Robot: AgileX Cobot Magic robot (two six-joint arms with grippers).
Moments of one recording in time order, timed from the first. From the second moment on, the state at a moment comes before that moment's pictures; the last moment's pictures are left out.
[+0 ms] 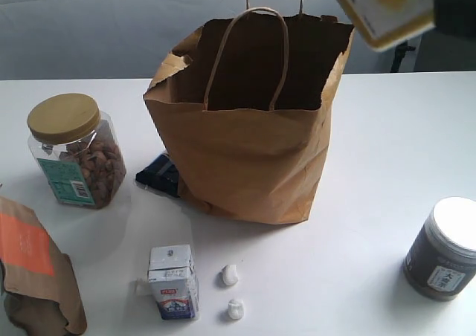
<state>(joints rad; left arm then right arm) 0.12 0.00 0.00 -0.01 0.24 0.27 0.89 0.93 -1.01 -0.46 0.38 0.11</state>
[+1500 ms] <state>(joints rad) 0.12 0.00 0.00 -0.01 0.24 0.27 0.81 1.52 -1.33 -0.14 0.38 0.08</state>
